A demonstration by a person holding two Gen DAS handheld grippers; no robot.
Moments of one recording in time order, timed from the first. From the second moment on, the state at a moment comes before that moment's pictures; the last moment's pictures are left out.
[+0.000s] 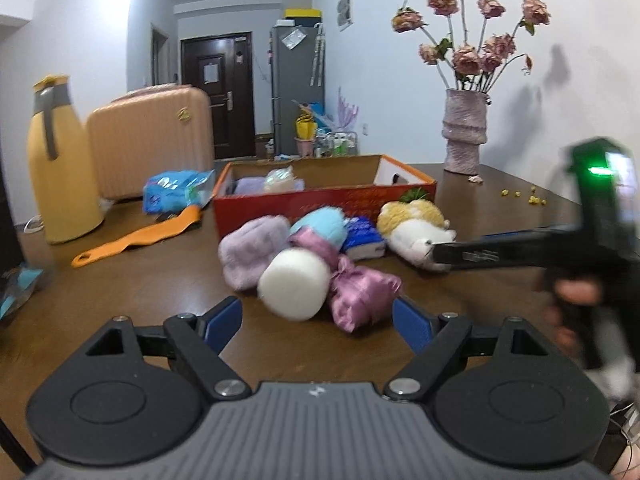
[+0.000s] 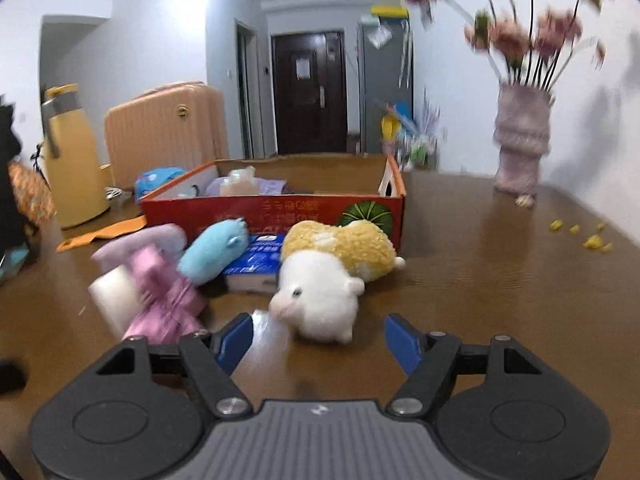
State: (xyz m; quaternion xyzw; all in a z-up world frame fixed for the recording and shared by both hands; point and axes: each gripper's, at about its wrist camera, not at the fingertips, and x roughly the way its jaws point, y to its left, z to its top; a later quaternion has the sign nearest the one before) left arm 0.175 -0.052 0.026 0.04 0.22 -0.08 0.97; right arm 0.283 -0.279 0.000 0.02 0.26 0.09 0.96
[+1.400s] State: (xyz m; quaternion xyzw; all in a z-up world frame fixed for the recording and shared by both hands) left arm 0.223 -0.067 0.014 -0.10 0.34 -0.18 0.92; right arm 0.185 -0.340 -0.010 0.16 0.24 0.17 0.94
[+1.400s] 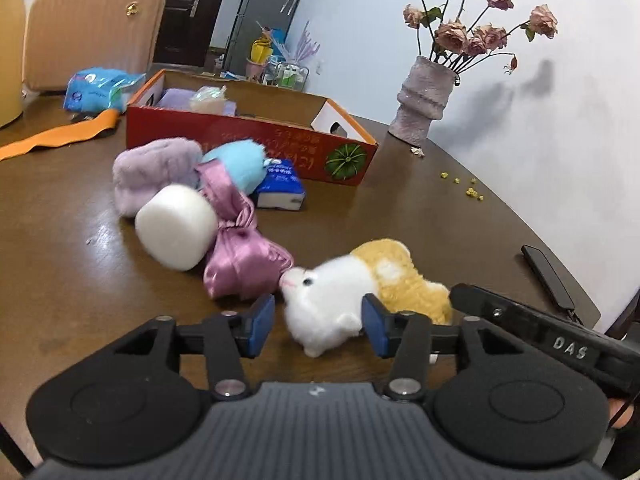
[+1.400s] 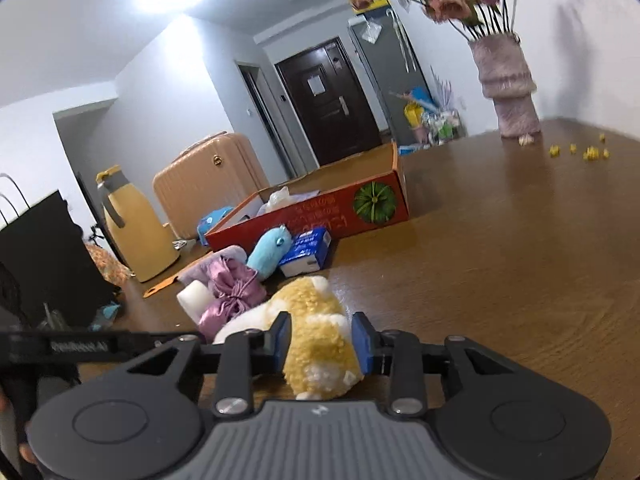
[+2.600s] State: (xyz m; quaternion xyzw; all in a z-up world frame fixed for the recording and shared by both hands) left arm 0.629 -0.109 0.042 -0.10 0.38 -0.18 0.90; right arm 0.582 -0.328 0.047 0.19 0.31 0.11 0.92
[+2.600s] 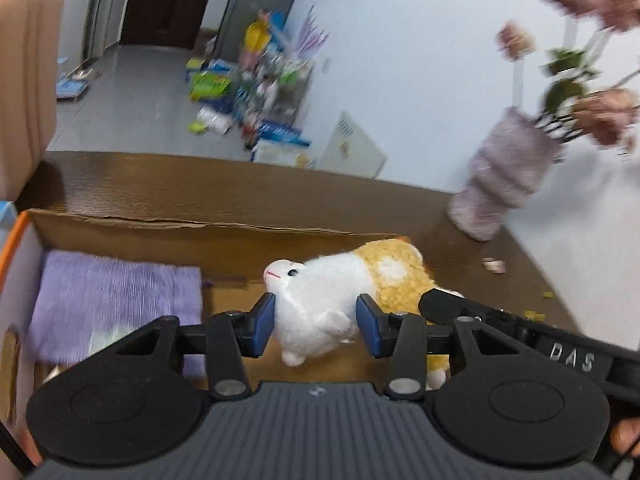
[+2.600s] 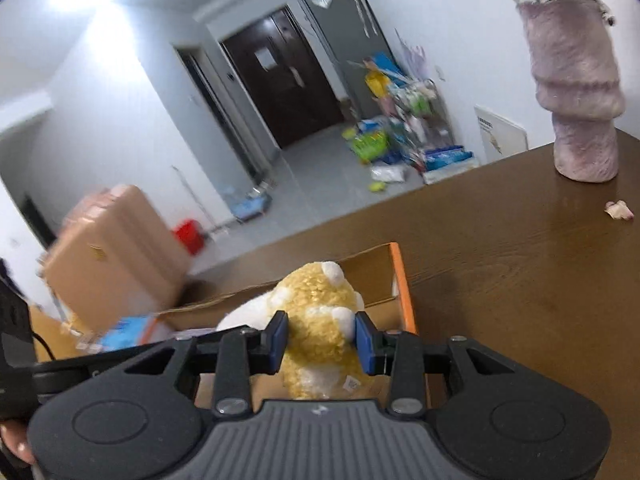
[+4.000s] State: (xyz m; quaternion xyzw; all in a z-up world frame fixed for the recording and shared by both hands) left arm 0.276 0.007 0.166 0.02 0.20 -0.07 0.98; right arm 0.288 -0.290 0.169 -0.04 0.14 0.10 0.98
